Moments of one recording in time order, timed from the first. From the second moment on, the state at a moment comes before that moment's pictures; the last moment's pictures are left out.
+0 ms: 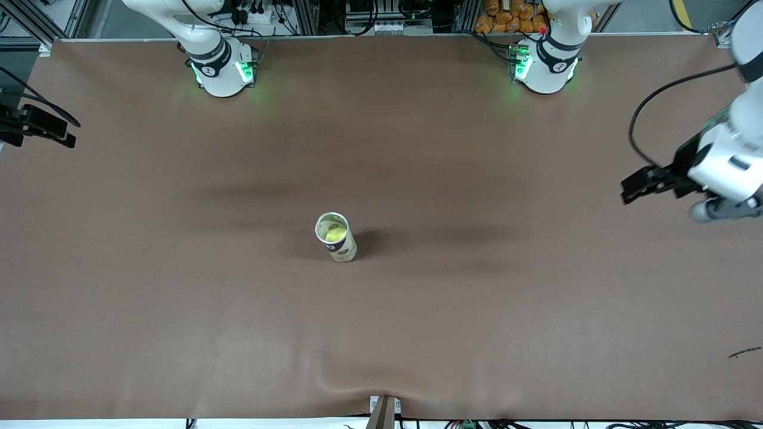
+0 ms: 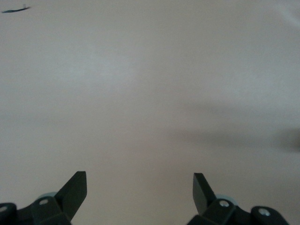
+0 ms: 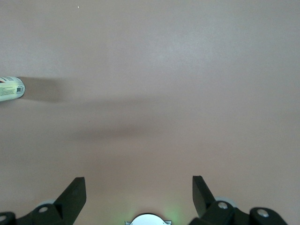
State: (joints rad) left arm 0.16 0.12 -0.29 -1.46 0.06 1.58 -0.21; right arm -0.03 0.00 -0.07 -1.50 0.02 1.40 -0.04
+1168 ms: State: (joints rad) left arm -0.03 -0.10 -0.05 -1.60 0.03 1.47 -0.12; right arm -0.03 0.00 -0.07 -1.50 0.02 1.40 -0.04
